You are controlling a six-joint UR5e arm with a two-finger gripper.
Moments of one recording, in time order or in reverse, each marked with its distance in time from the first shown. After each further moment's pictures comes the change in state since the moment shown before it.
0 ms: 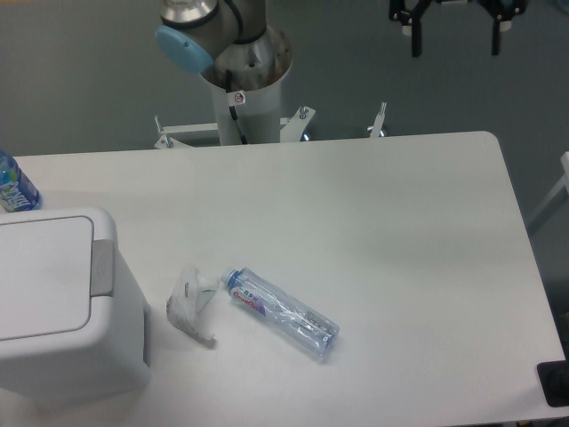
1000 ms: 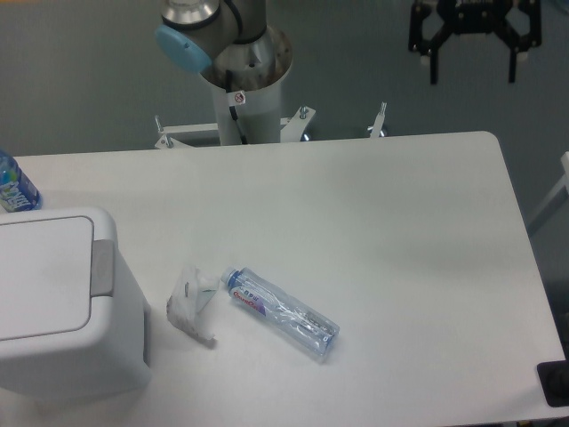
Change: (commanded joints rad) arm -0.115 -0.112 -0.005 0.118 0.145 -0.397
